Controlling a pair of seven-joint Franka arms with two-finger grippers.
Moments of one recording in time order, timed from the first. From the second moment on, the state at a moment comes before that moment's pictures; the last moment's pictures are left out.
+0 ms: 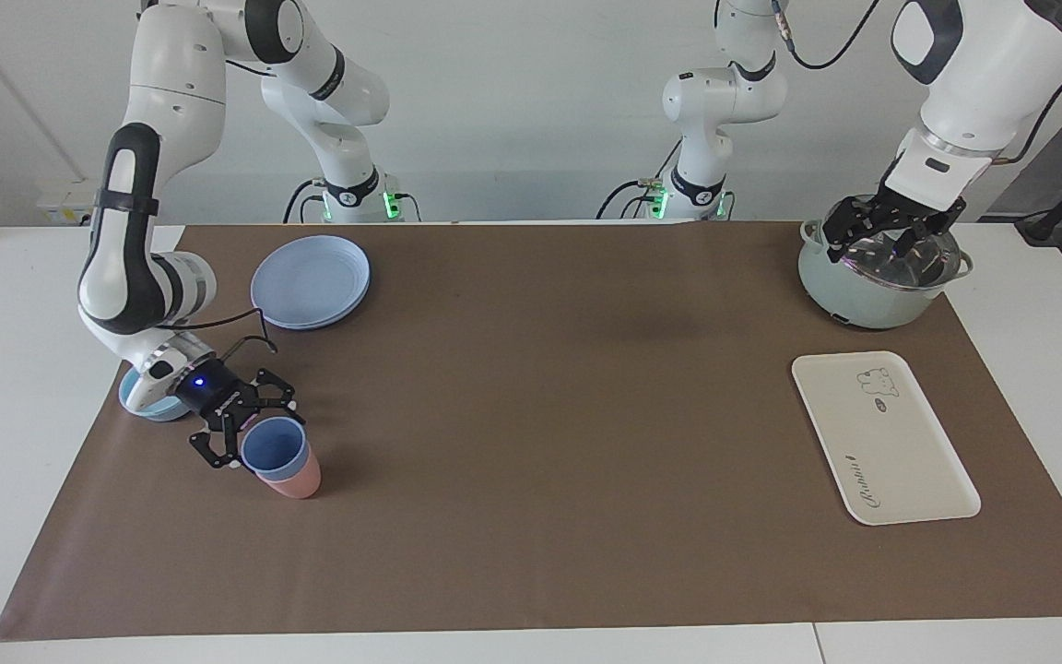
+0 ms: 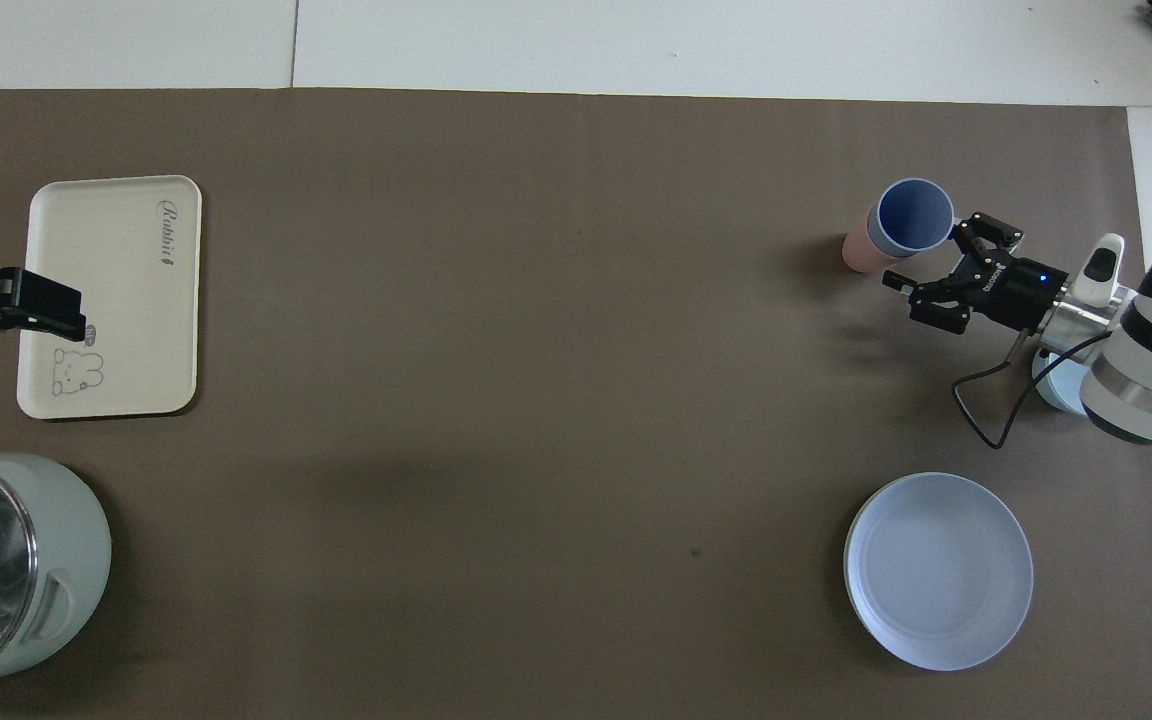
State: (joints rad) left arm 0.00 0.02 -0.04 -1.57 0.03 1.53 -0.03; right arm -0.19 0.43 -0.06 -1.95 1.53 2.14 -2.14
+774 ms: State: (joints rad) left arm 0.00 0.01 -0.04 -1.57 0.03 1.53 -0.03; right arm -0.16 0.46 -0.06 -1.91 1.61 2.18 -2.17
